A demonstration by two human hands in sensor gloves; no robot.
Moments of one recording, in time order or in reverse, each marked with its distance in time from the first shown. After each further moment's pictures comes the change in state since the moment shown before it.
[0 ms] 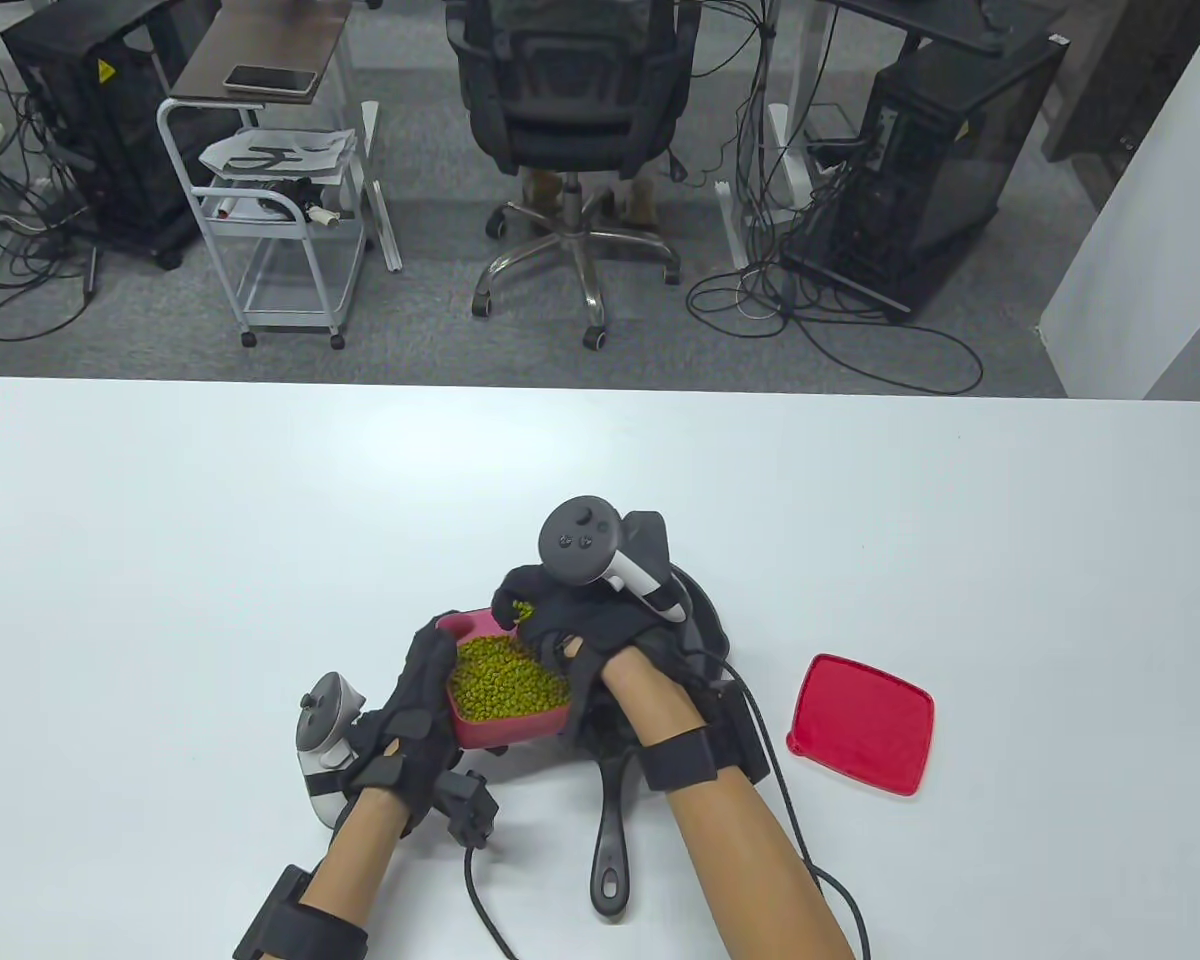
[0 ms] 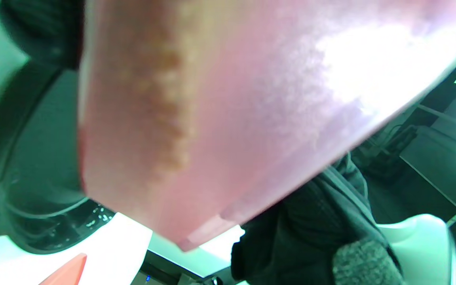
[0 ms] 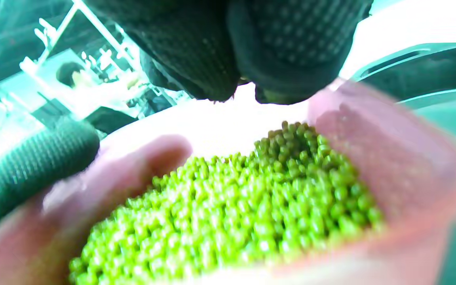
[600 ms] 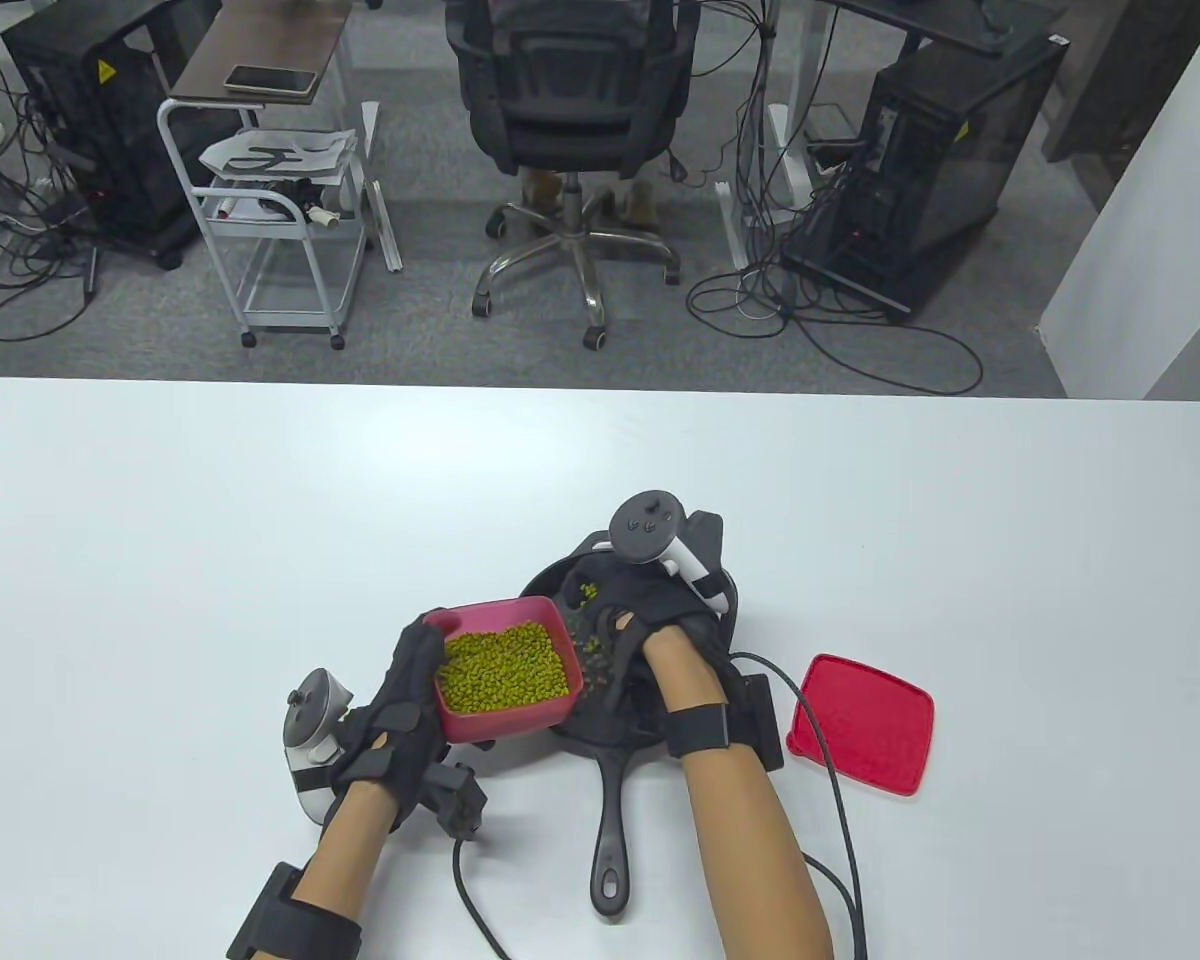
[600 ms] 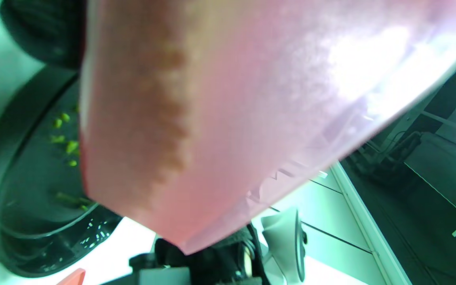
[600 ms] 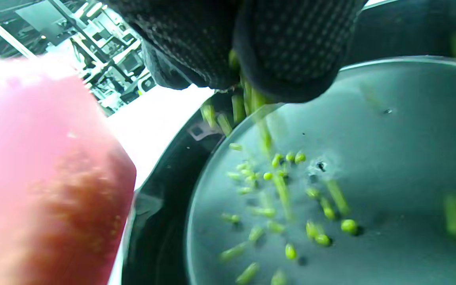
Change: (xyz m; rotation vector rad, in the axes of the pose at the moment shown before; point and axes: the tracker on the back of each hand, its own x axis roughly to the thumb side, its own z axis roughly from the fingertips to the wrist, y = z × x) left_hand 0.004 0.012 -0.002 0.025 0.002 0.007; right_hand -0.078 0.010 -0.036 -0.015 0.237 0.001
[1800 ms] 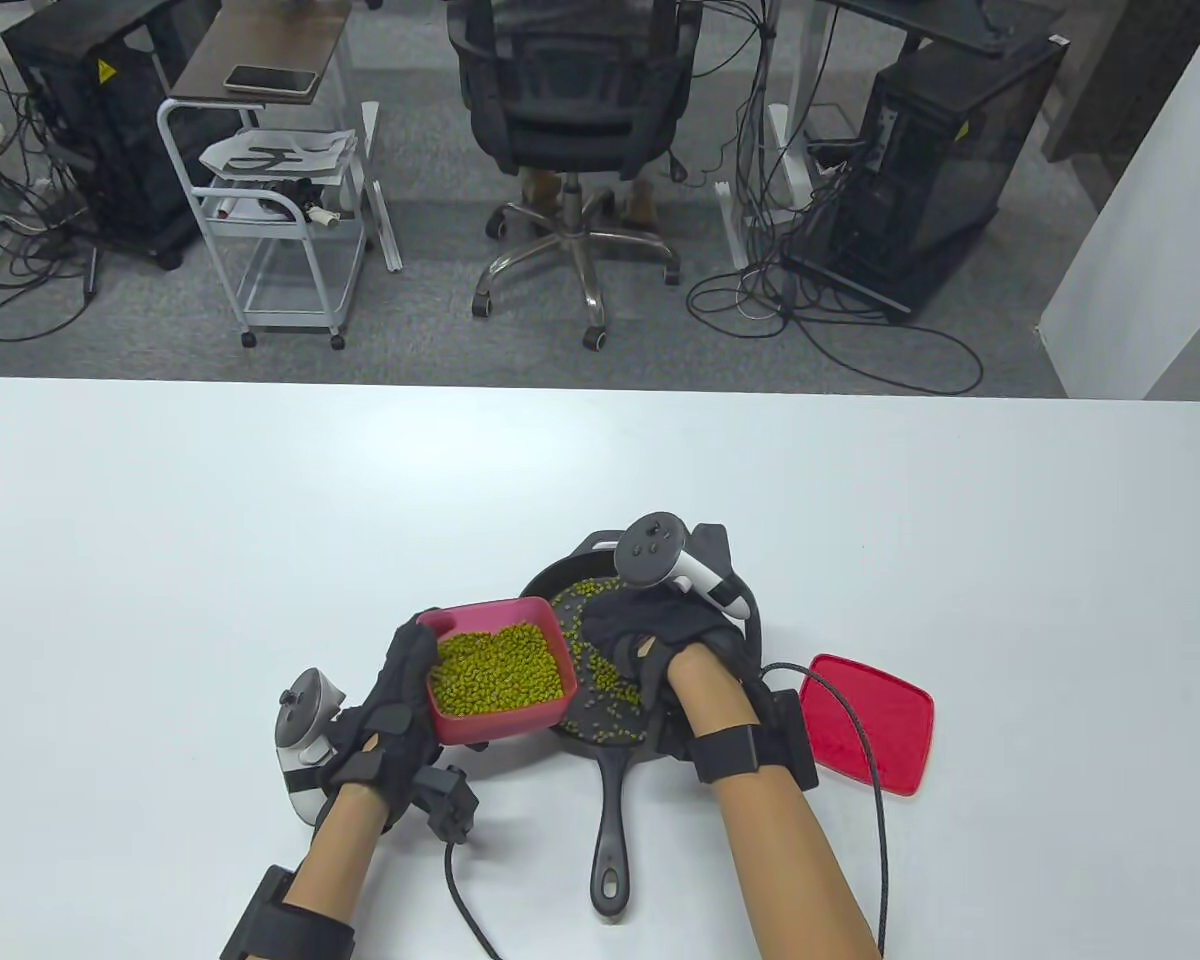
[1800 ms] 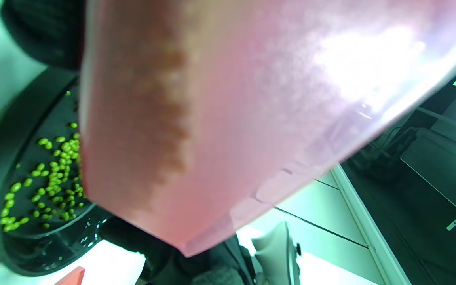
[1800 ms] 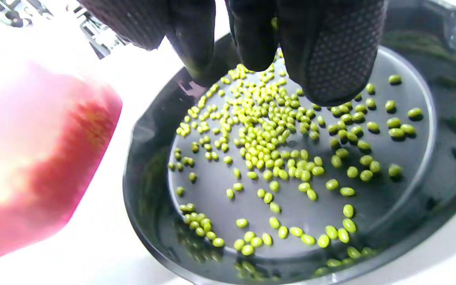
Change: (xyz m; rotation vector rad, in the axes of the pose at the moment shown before) left_hand 0.004 0.006 0.002 -0.012 -0.011 -0.009; right_hand -0.006 -0.008 0.032 0.187 -0.031 0.098
